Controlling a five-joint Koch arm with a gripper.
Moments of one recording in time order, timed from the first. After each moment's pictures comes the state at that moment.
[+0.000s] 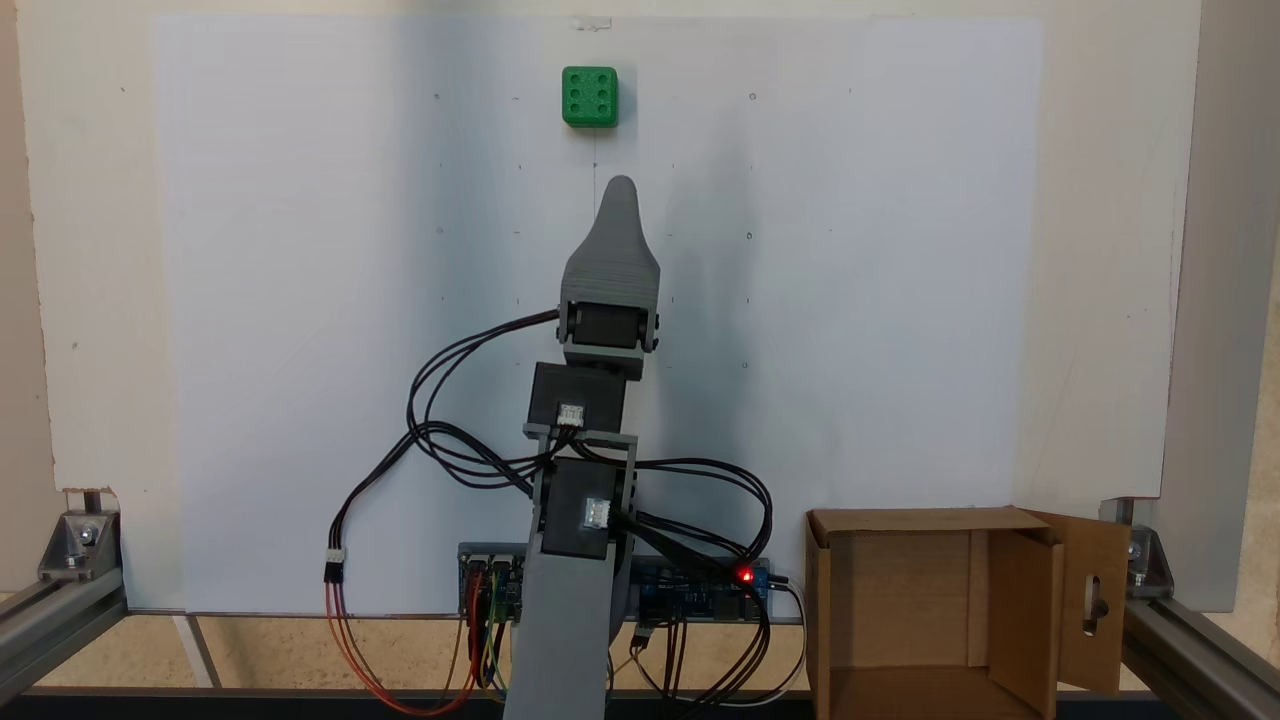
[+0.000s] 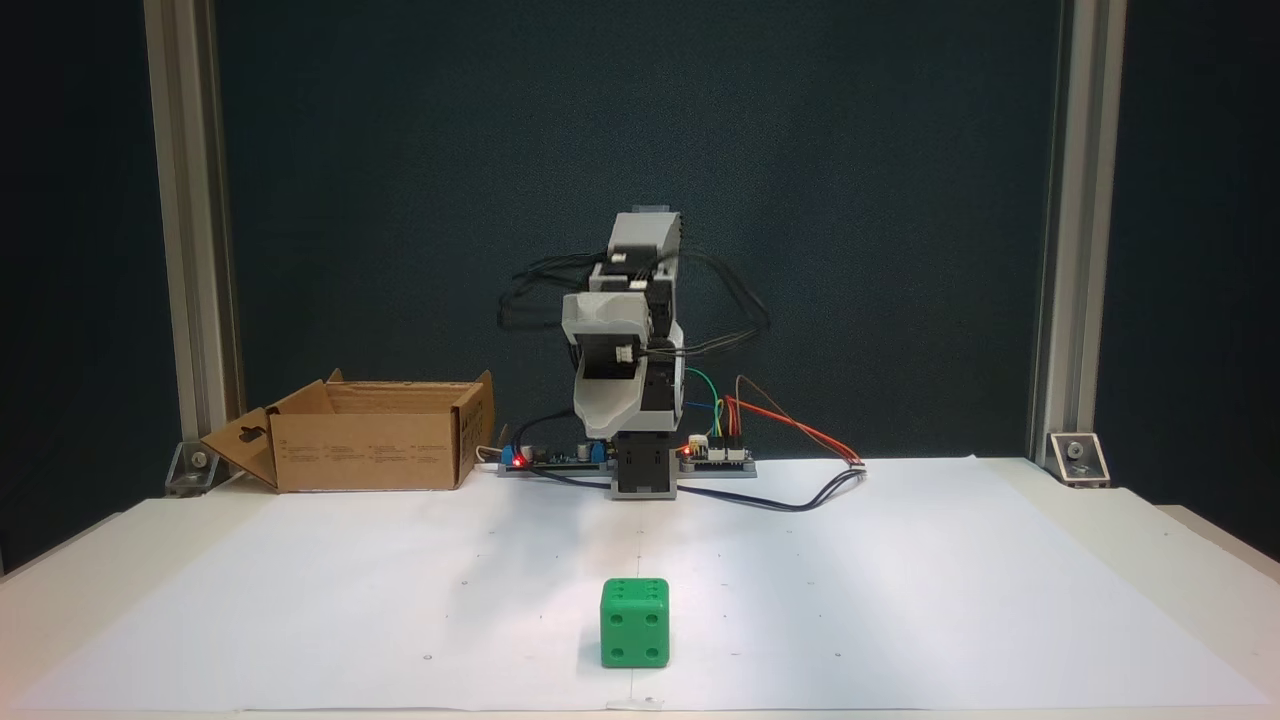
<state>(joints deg) 5.4 129.5 142.5 -18.9 -1.8</state>
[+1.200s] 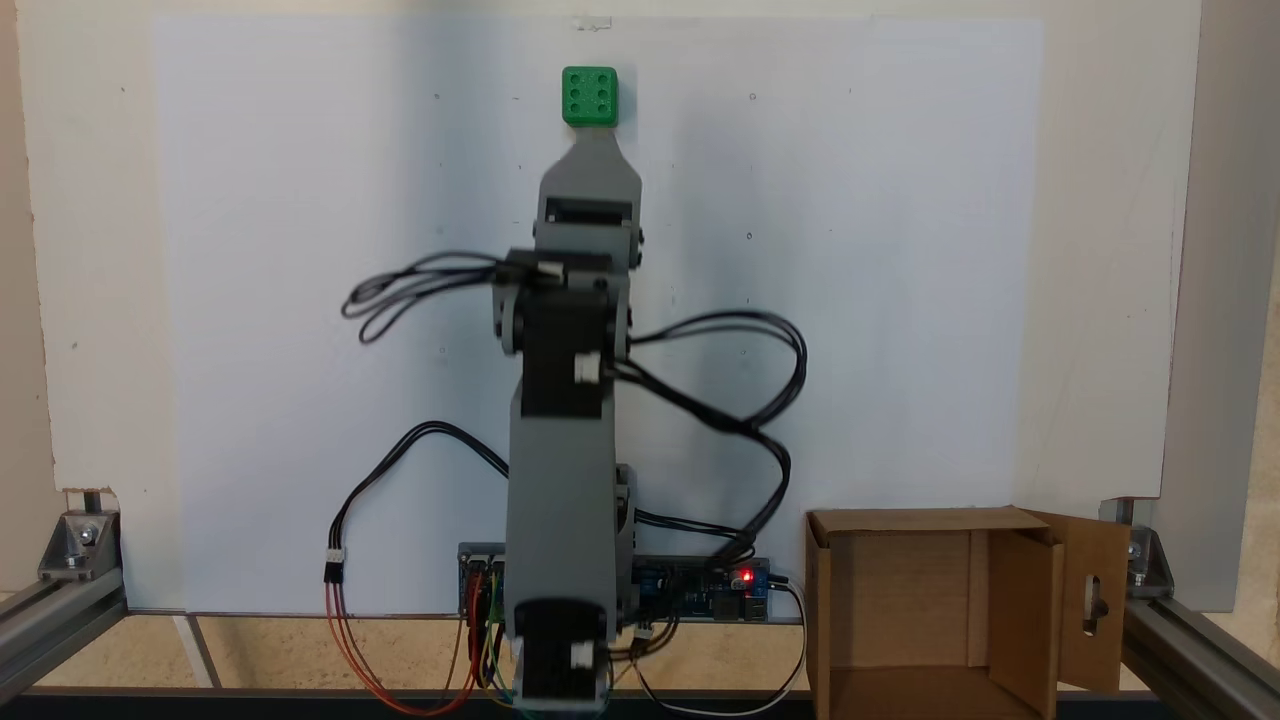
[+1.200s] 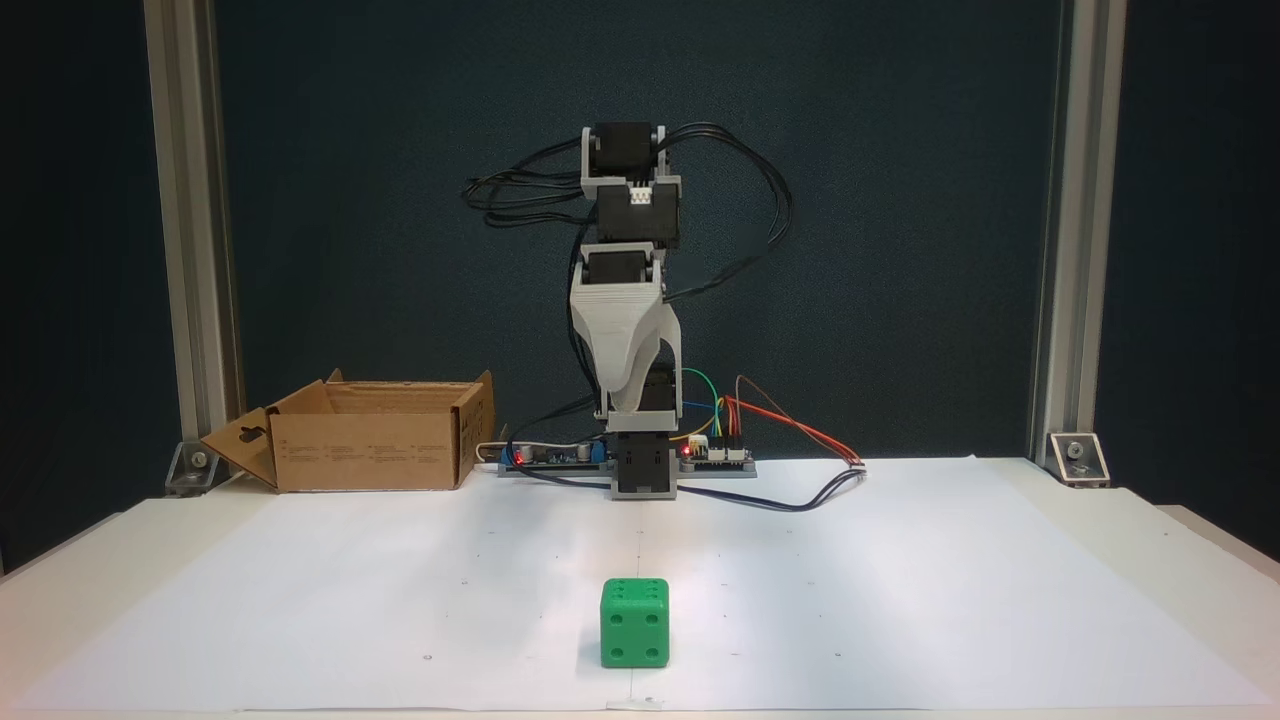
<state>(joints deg) 1.1 90.4 79.5 54.6 -0.1</state>
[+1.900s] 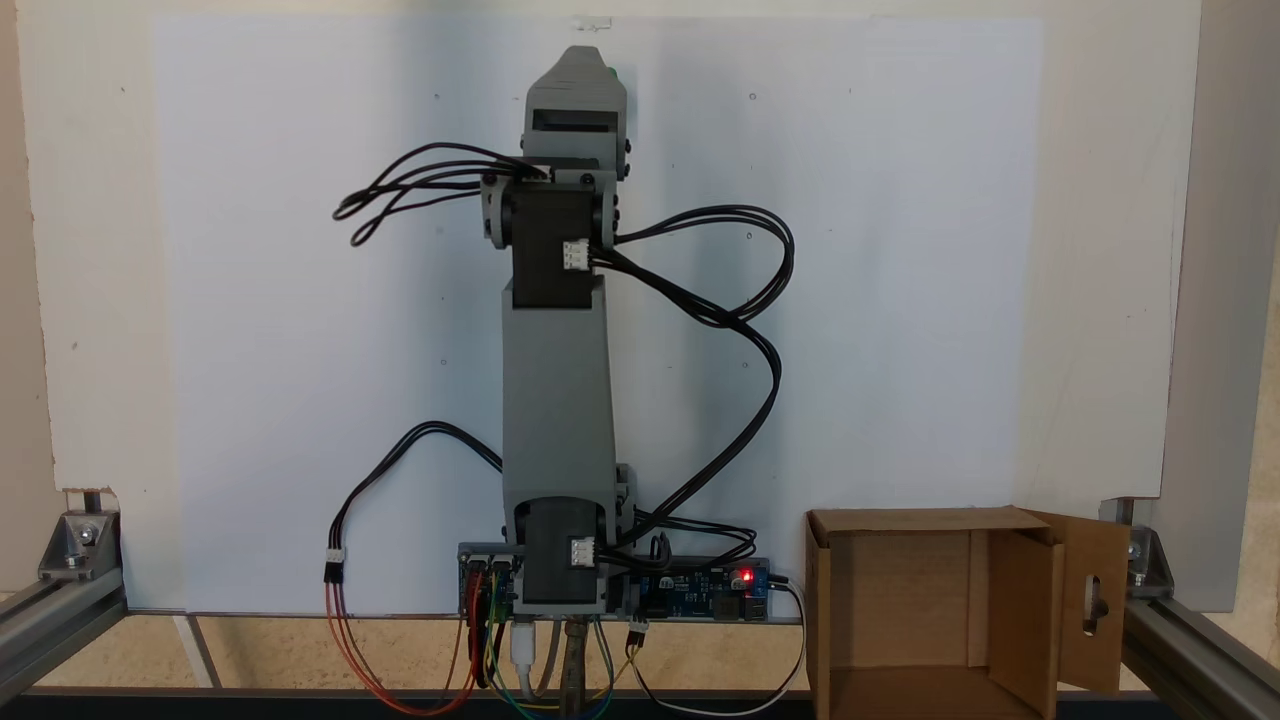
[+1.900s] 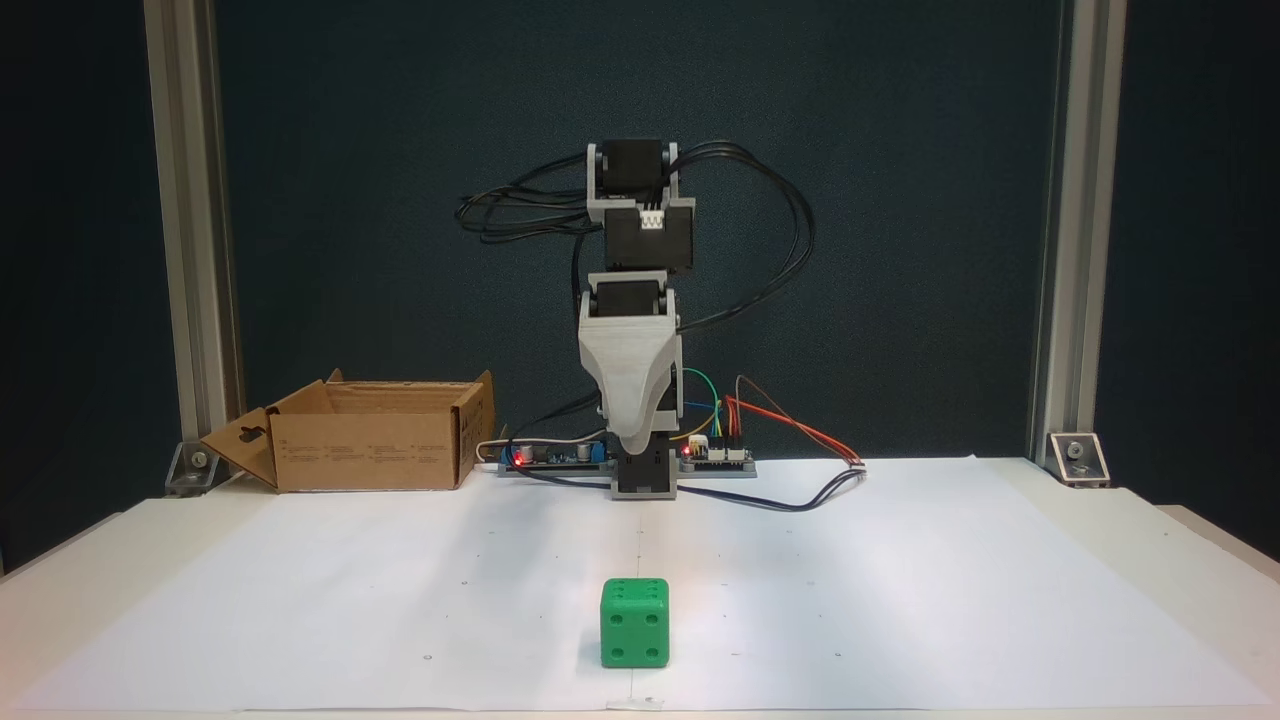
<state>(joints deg) -0.4 76.3 66.4 54.5 -0.1</state>
